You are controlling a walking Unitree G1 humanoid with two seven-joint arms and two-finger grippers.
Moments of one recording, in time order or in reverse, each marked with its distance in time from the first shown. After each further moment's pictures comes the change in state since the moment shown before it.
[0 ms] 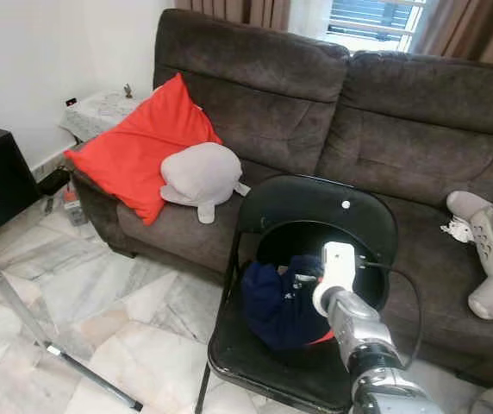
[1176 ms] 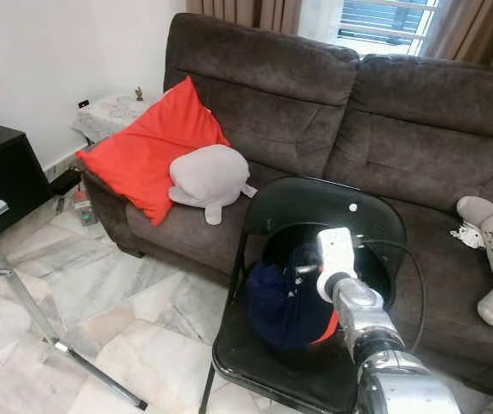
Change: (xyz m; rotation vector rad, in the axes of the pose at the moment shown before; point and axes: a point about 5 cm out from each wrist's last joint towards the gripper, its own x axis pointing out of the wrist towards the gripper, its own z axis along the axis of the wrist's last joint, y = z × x) left arm 0.000 0.001 -0.001 0.003 0.004 0.005; right arm 0.002 0.001 0.022 -0.264 -0.076 0.027
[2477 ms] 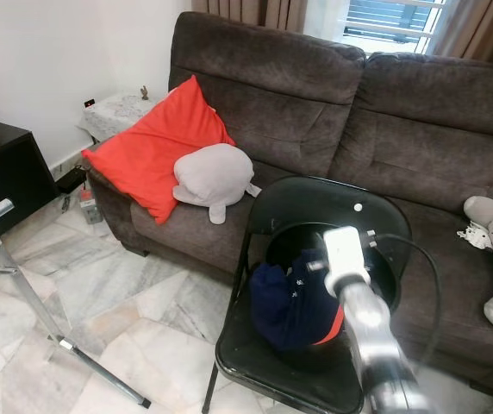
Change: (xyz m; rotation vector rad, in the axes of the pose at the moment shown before) left arm 0.000 0.000 0.000 0.009 0.002 -0.001; right arm -0.023 -0.008 0.003 -0.231 -0.335 -0.179
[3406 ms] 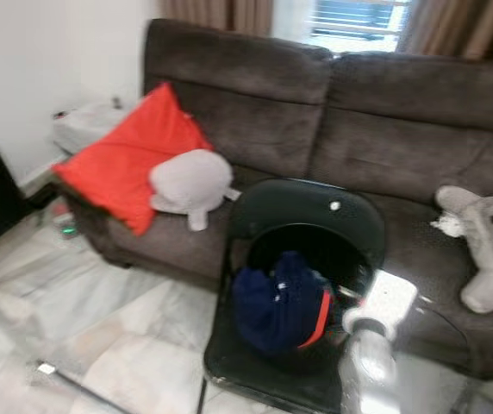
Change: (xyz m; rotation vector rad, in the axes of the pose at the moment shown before) left arm 0.000 -0.003 -0.001 0.018 0.005 -0.015; right arm -0.049 -0.004 -0.030 0.469 0.075 -0.426
